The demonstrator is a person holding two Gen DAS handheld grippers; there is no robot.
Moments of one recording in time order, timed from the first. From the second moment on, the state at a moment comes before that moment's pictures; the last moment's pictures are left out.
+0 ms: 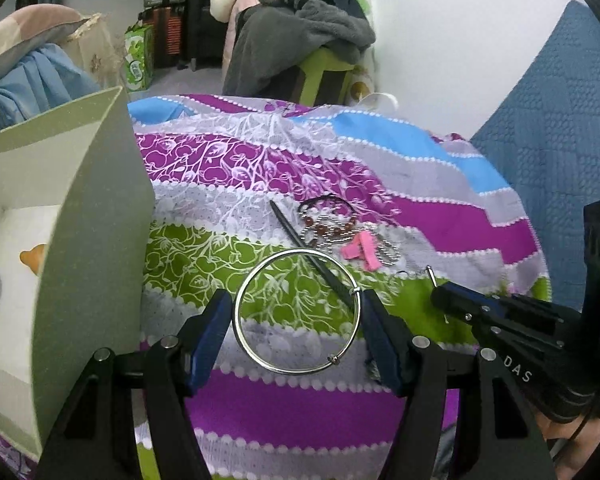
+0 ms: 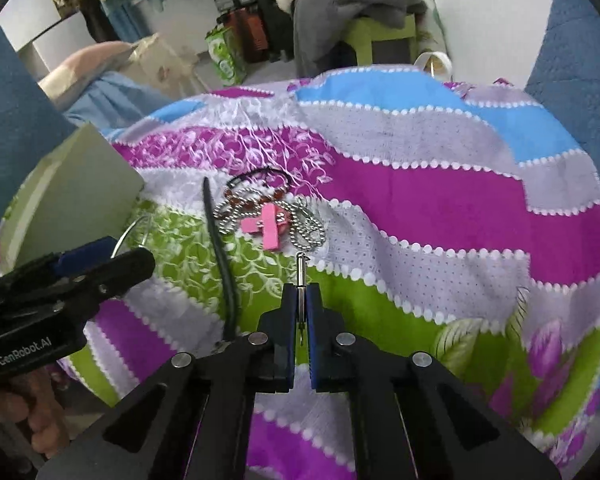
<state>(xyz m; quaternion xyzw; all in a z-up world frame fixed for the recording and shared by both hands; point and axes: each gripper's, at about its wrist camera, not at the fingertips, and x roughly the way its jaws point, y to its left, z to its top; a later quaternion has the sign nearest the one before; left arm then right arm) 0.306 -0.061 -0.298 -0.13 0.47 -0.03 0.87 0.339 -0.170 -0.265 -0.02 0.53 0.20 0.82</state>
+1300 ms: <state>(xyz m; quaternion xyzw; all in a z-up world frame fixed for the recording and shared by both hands) 0.252 0.087 -0.037 -0.11 0.35 -0.03 0.93 0.324 -0.042 -0.006 -0.02 0.37 0.20 0.91</state>
